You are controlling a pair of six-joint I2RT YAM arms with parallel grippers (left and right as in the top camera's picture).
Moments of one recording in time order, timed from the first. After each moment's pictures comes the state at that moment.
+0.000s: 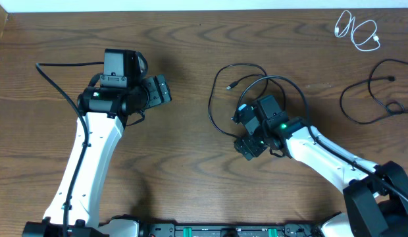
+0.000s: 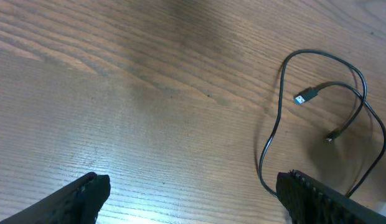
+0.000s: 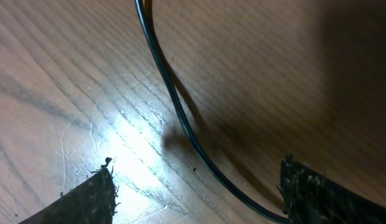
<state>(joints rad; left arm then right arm) -0.10 1.42 1.24 -0.85 0.12 -0.41 0.52 1.60 0.84 -0.44 -0.22 -0.15</state>
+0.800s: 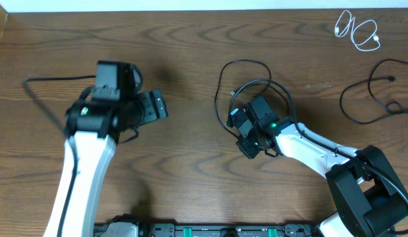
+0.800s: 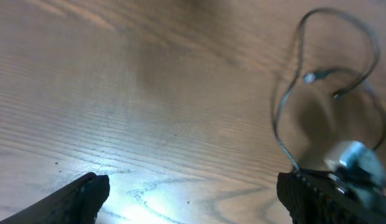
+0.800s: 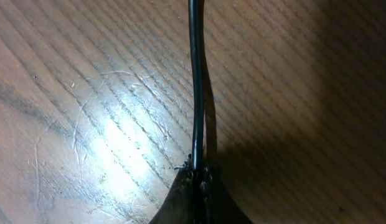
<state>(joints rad) -0.10 1.26 1.24 -1.05 0.12 -0.40 0.55 1.71 0.86 -0.40 -0.21 -0.21</state>
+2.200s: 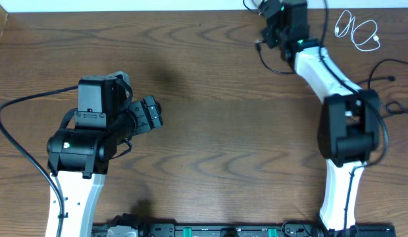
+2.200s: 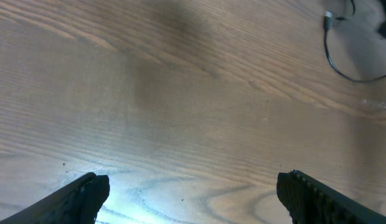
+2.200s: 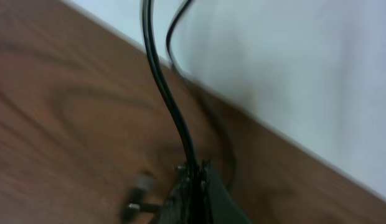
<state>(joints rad) -0.10 1.11 1.24 -1.08 0.12 -0.40 0.19 2.27 1.74 -0.05 0.00 -0.43</state>
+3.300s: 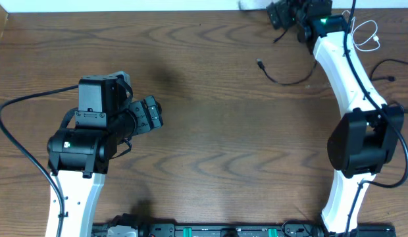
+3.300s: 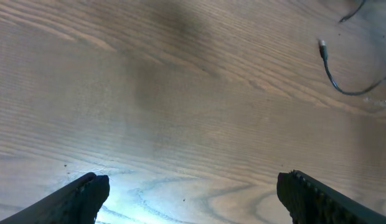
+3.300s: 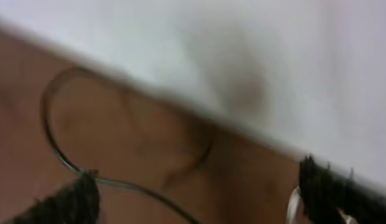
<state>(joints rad) -0.10 1.11 1.24 -1.08 0.12 -0.38 0.16 2.12 1.96 -0.50 0.03 -0.35</state>
